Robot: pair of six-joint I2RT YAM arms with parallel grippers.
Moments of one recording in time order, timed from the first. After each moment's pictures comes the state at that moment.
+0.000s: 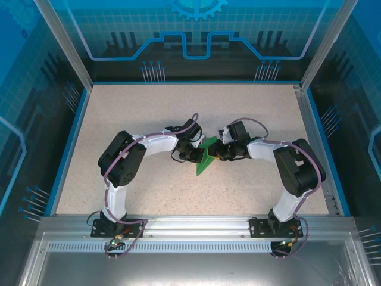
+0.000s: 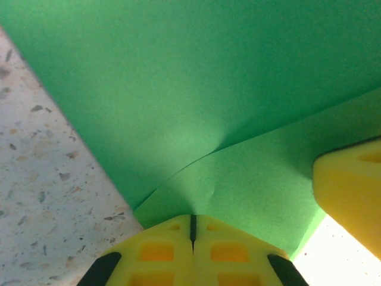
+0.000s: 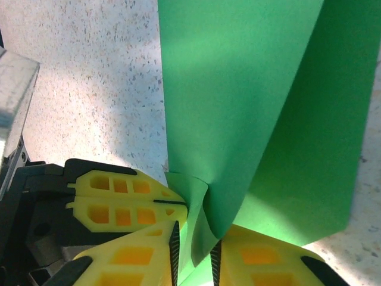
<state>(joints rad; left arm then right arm) -0.62 1.99 1.27 -0.51 0.33 -0.35 0.40 1.73 0.84 -0.08 -0.58 0.70</state>
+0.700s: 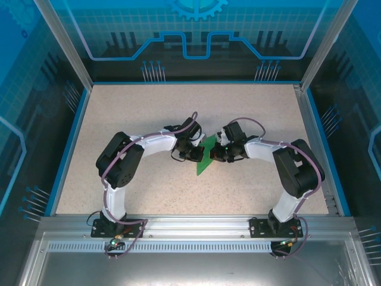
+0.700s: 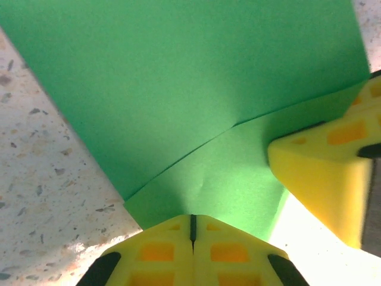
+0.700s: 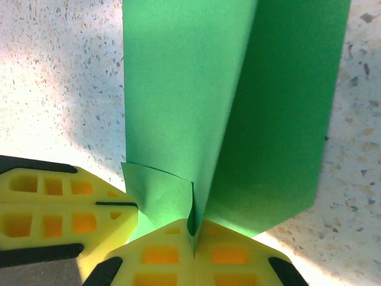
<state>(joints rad) -0.62 1.96 1.27 -0.51 0.35 -0.35 0.45 1.73 0.88 -0.22 -0.44 0.63</state>
